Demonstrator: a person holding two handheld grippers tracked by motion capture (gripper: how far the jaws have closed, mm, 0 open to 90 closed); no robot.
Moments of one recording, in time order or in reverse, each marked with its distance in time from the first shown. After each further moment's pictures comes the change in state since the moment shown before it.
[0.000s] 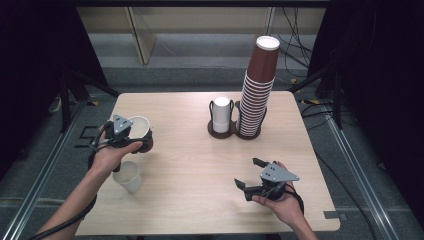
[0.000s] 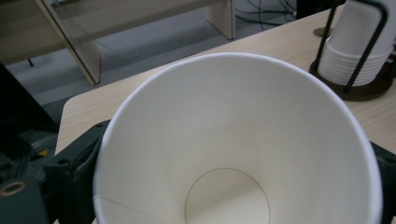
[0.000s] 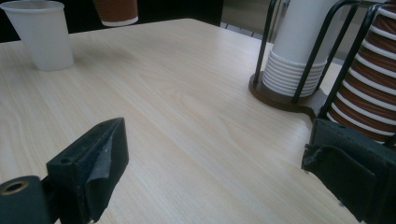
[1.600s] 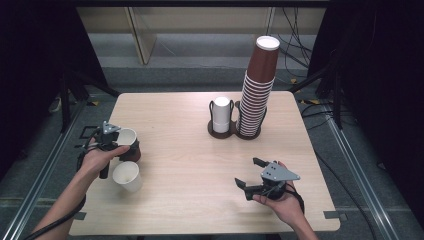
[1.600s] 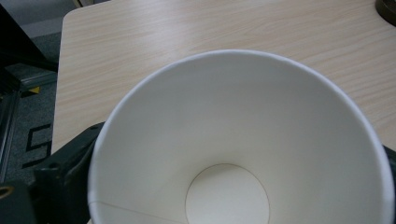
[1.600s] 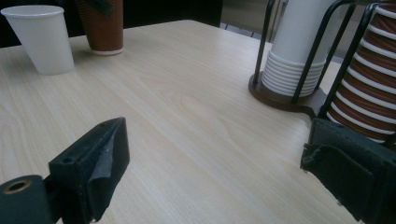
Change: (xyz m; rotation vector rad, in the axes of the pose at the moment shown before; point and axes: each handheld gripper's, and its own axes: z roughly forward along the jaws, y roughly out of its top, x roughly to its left) left arm 0.047 -0.042 0.020 0.221 -0.010 -0.083; right arm -0.001 0.001 -0.001 0.003 0.006 0.027
